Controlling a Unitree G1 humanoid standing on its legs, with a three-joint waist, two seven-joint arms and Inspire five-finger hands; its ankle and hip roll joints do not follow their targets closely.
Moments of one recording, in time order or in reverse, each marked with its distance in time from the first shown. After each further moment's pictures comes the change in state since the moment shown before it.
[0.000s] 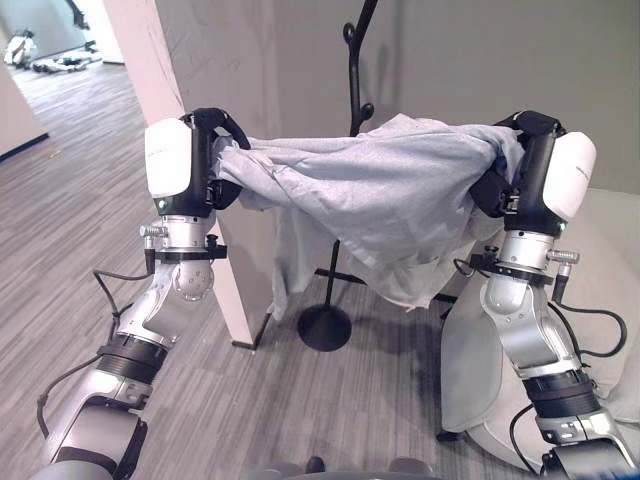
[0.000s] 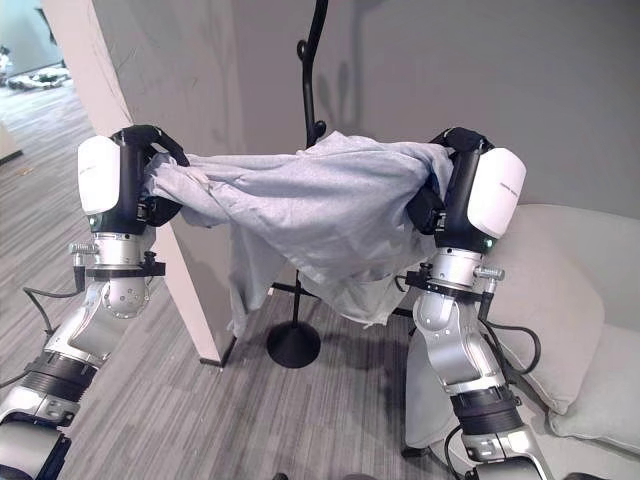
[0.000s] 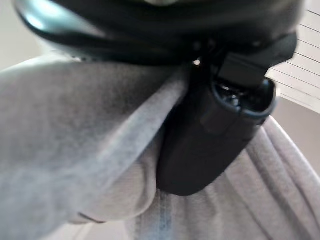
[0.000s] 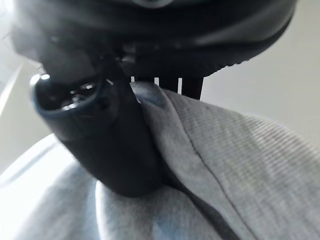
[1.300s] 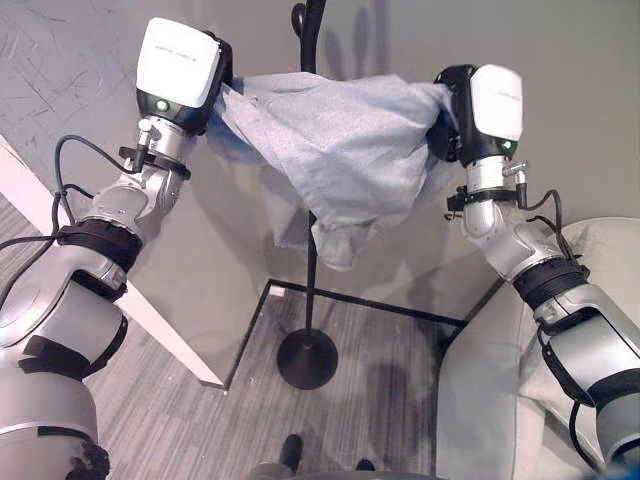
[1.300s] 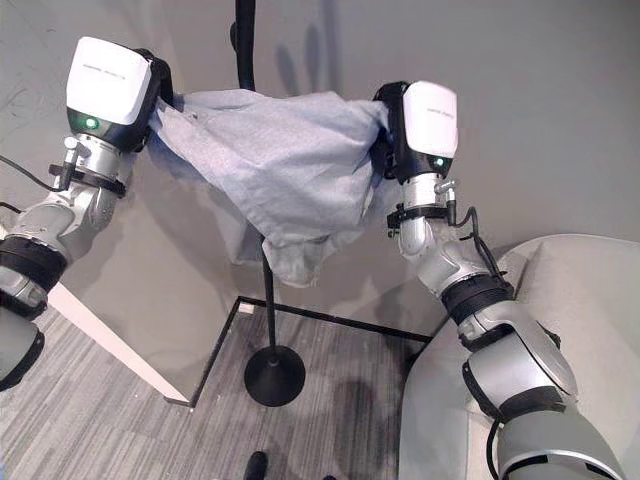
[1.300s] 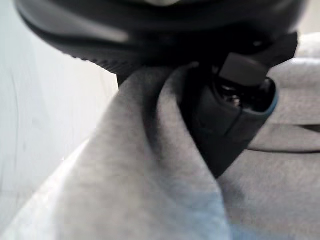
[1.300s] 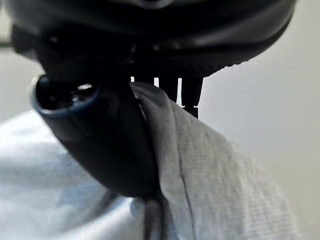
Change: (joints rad) left arm -0.648 0.143 -0.552 0.636 0.115 0.121 0.026; right arm -0.584 -0.121 0.548 0.698 0.168 -0.123 0.066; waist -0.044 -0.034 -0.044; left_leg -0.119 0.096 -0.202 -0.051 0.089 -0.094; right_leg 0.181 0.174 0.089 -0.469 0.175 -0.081
